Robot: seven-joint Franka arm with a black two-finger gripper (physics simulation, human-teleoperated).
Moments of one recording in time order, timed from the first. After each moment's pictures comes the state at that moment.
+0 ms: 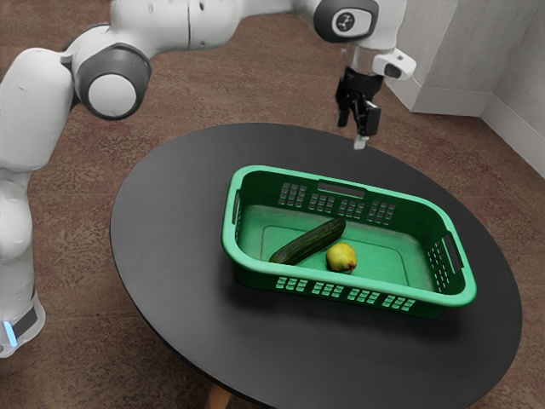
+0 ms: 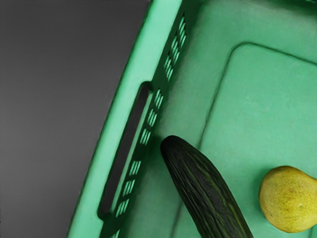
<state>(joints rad) 0.20 0.37 -0.20 -1.06 0.02 1.52 0.00</state>
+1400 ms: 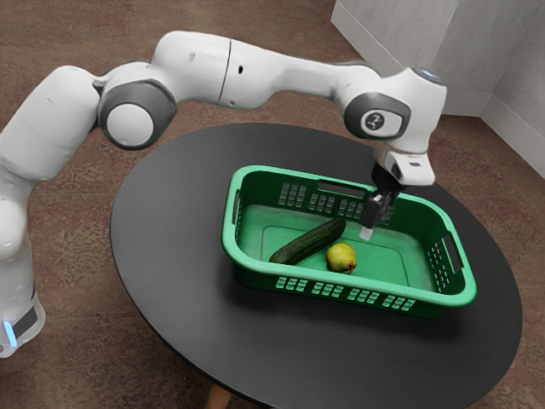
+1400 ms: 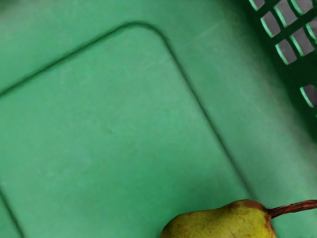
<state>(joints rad) 0.04 0.56 -0.28 -1.10 0.06 1.67 0.65</state>
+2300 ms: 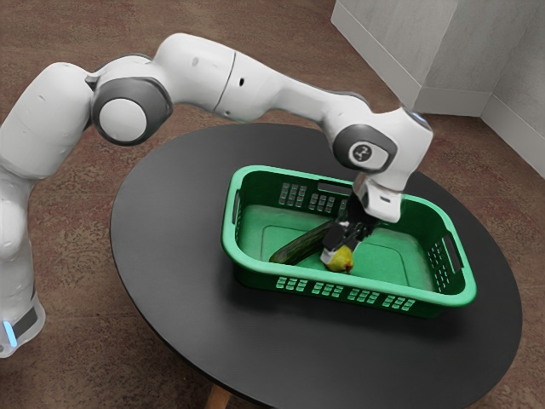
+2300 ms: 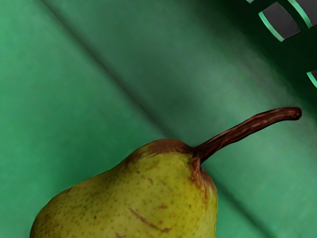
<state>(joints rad) 0.04 0.51 -0.27 -1.32 0.04 1.64 0.87</state>
